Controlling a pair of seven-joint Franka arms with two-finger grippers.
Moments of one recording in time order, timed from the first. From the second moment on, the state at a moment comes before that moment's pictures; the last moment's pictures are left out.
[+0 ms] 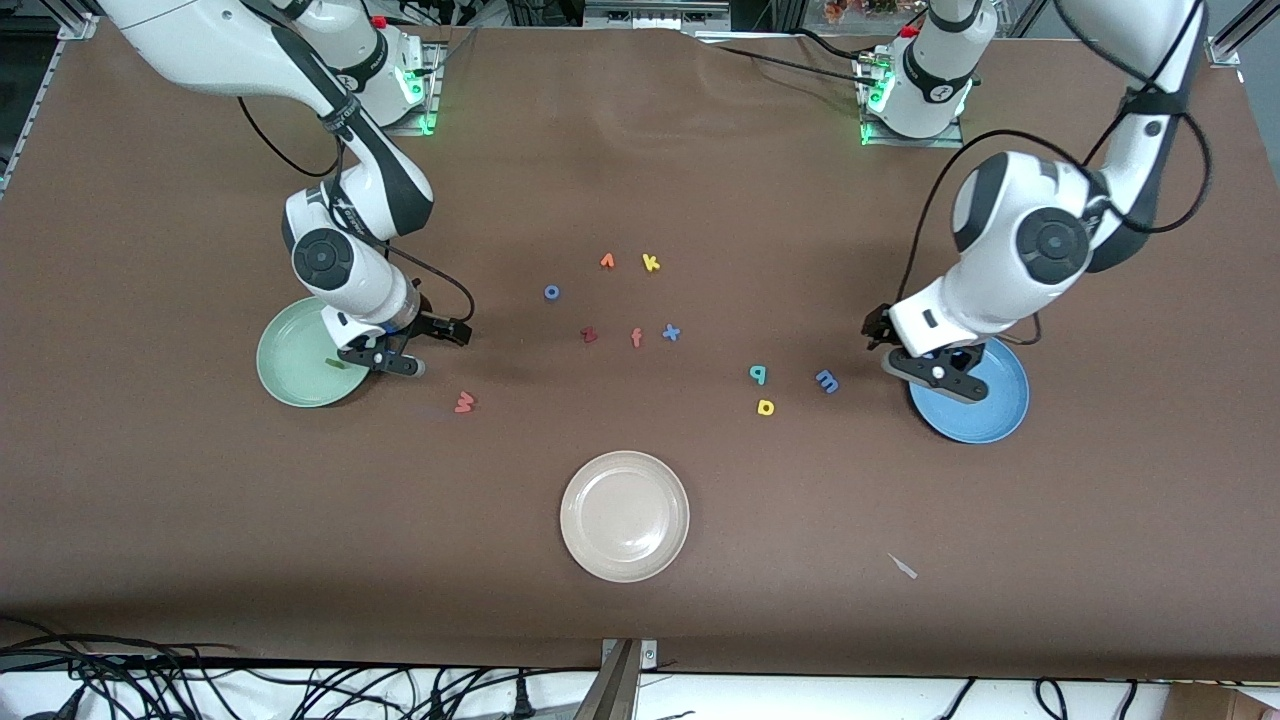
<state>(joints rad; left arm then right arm) -0.12 0.27 -0.14 -2.03 -0.02 2.30 0.12 -0.13 0.44 0.45 -2.19 -0.21 2.50 0.68</state>
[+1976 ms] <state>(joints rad) -0.25 0.53 -0.08 -2.13 0.12 2.77 0.15 -0.13 0.49 0.44 -2.08 -0.25 2.32 0.68</state>
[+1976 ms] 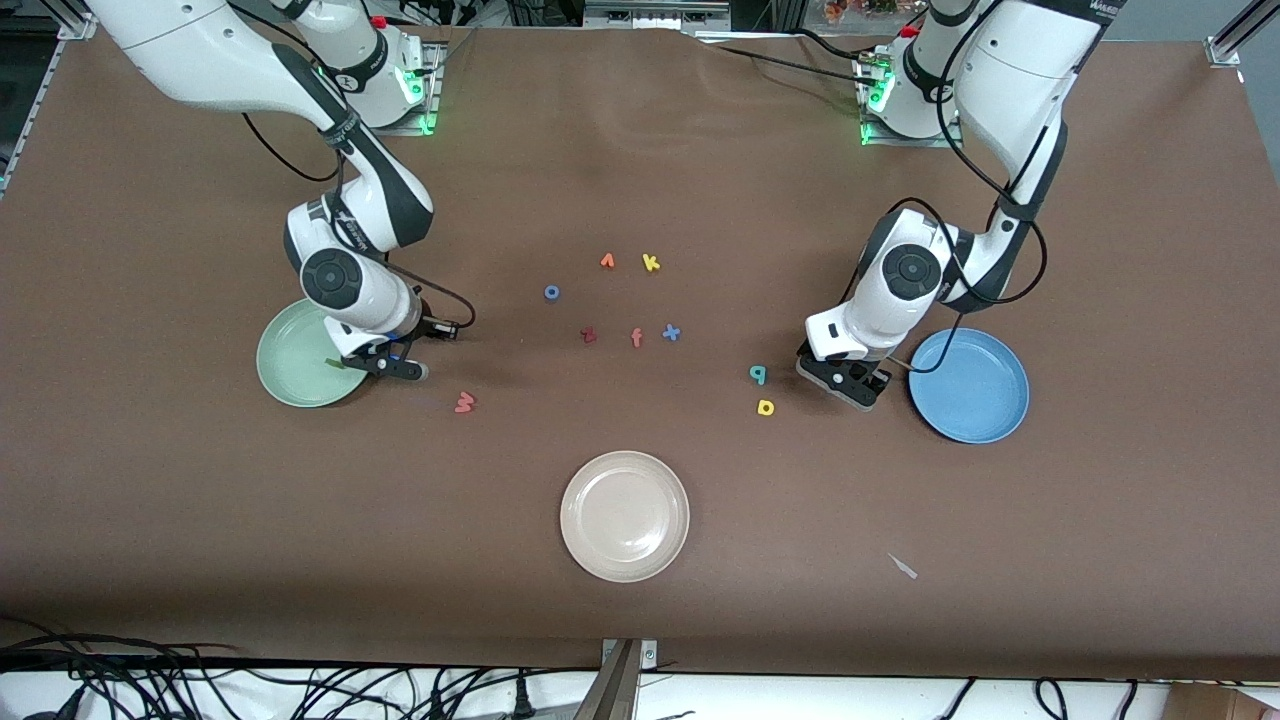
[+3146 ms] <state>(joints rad) -0.17 0.34 0.00 -2.09 0.12 2.53 0.17 -0.30 0.53 0.33 -1.87 -0.25 2.04 0.10</state>
